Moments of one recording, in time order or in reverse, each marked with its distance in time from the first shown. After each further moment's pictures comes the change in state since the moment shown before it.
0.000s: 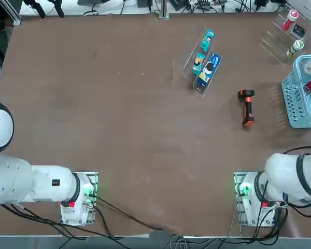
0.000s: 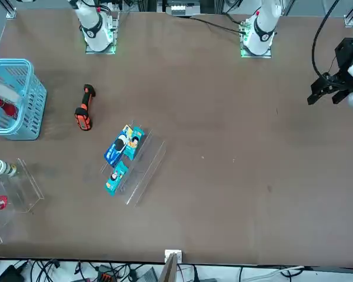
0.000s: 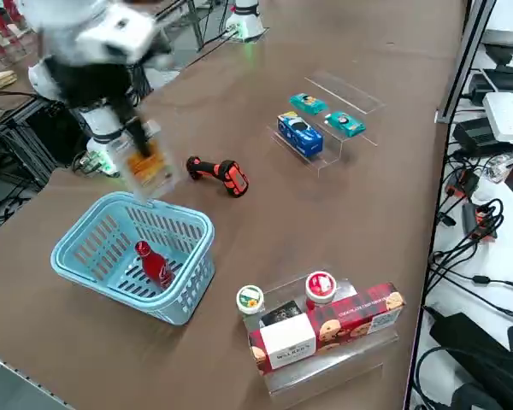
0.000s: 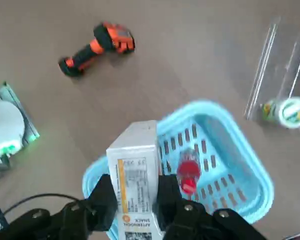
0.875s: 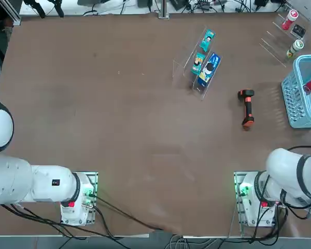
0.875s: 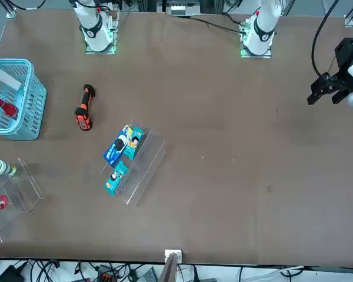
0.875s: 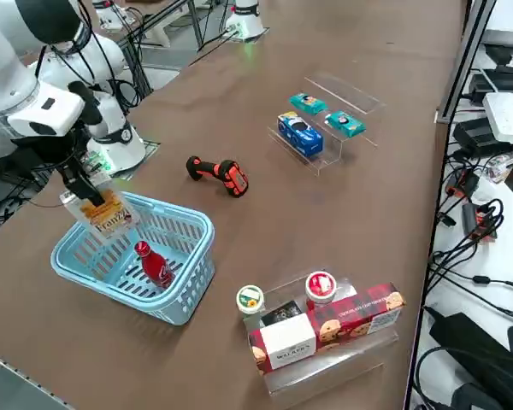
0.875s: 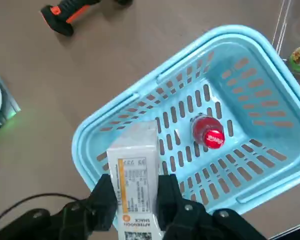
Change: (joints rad) arm -0.174 -0.084 0.005 -0.281 -0.007 0.233 -0.155
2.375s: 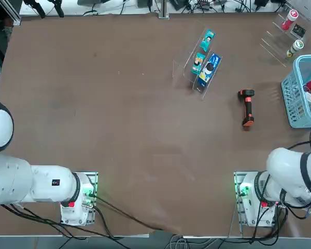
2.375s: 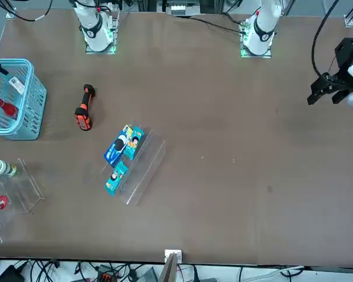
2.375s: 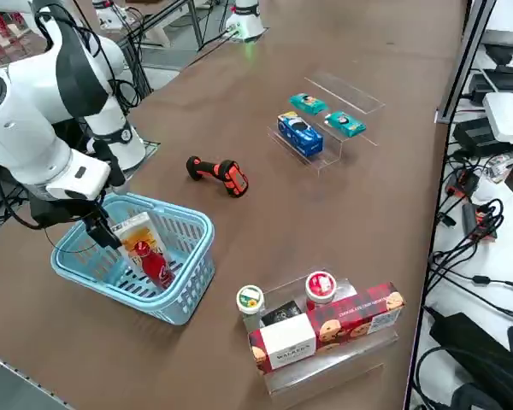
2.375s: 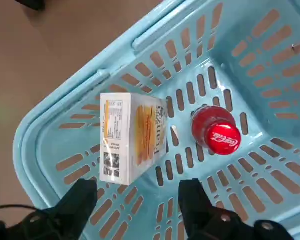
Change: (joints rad) arm -0.026 0.151 0.009 -0.065 0.001 0.178 -0.010
